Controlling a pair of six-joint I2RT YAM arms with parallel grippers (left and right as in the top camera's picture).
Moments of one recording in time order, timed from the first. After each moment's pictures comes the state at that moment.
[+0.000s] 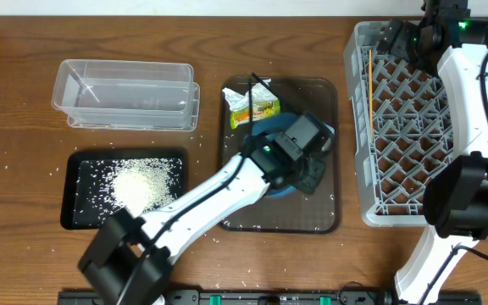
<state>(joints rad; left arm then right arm) -0.86 1.74 1.33 -0.66 0.17 -0.32 -0.06 2.06 1.98 -0.93 0.02 0.39</state>
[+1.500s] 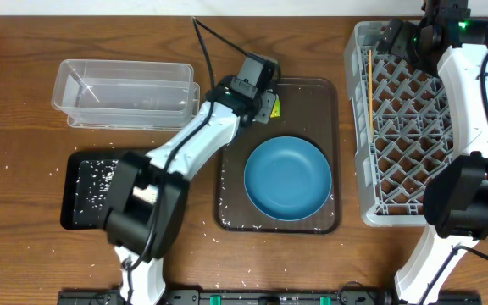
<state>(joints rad) -0.50 2.01 1.46 -0.42 -0.10 -0.12 -0.06 2.06 1.98 -0.93 0.02 0.39</state>
